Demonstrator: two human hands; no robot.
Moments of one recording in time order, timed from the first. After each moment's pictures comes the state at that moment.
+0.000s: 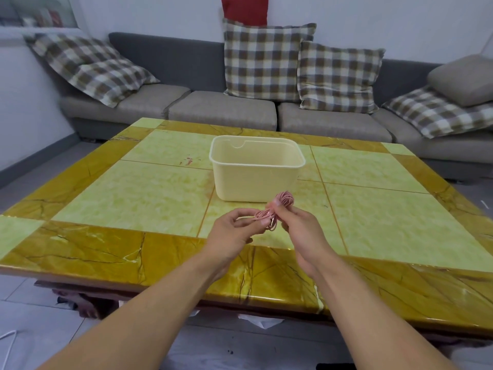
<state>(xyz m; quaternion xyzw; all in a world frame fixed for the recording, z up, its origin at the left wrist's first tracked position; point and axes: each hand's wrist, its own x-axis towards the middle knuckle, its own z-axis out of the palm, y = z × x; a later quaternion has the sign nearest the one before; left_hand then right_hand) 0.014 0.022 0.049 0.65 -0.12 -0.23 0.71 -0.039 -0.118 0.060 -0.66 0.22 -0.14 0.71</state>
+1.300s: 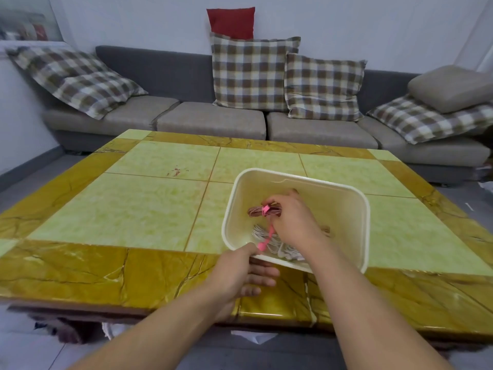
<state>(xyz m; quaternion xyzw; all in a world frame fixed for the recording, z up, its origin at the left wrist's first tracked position) -0.024 0.008 0.065 0.64 0.01 -0.38 0.67 -0.009 -0.151 0.083 -0.94 0.16 -0.13 0.27</state>
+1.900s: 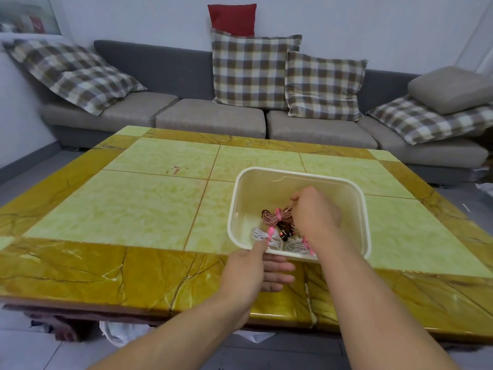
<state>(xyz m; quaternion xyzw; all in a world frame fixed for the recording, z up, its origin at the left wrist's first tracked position) -0.039 -0.008 0.063 0.62 -0.02 -0.33 0.71 -0.003 -0.175 0.096 -0.92 0.34 -0.13 0.11</state>
